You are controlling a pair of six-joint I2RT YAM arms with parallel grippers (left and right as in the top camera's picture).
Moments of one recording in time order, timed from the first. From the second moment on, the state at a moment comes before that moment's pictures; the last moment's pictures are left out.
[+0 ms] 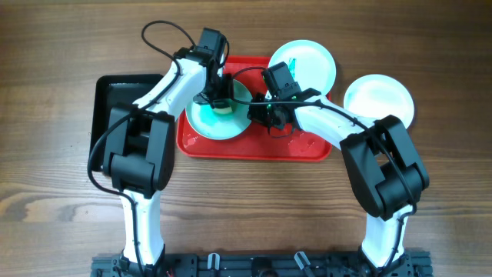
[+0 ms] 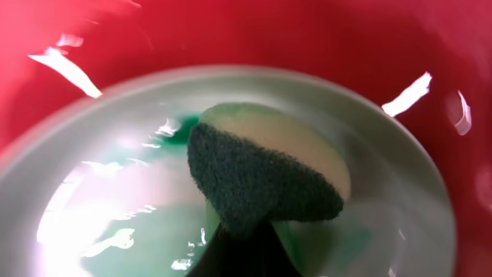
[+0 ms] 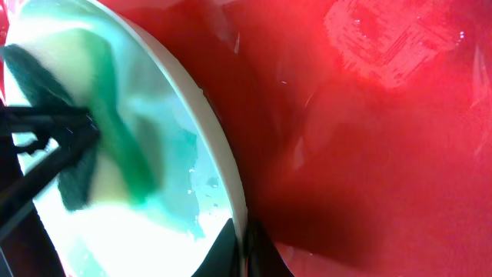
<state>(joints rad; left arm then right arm) -0.30 2.19 1.63 -0.78 0.07 -0.40 0.49 2.05 1.25 -0.29 -0.30 0.83</state>
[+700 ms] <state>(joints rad) -0.24 2.18 1.63 -1.13 0.25 -0.24 0.49 2.04 1.25 -0.29 -0.30 0.81</state>
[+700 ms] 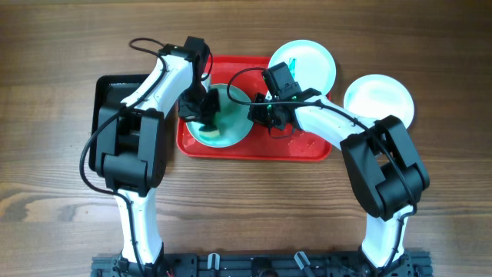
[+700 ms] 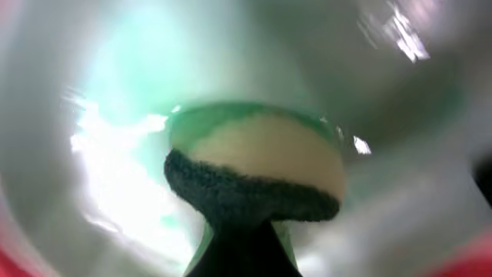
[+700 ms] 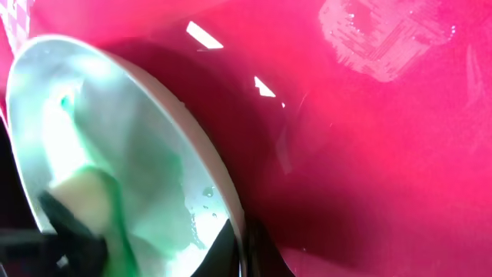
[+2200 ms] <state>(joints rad) -0.31 2.18 1.63 -1.08 -0.02 -0.17 0.48 2.04 1.25 -0.29 -0.29 0.81</state>
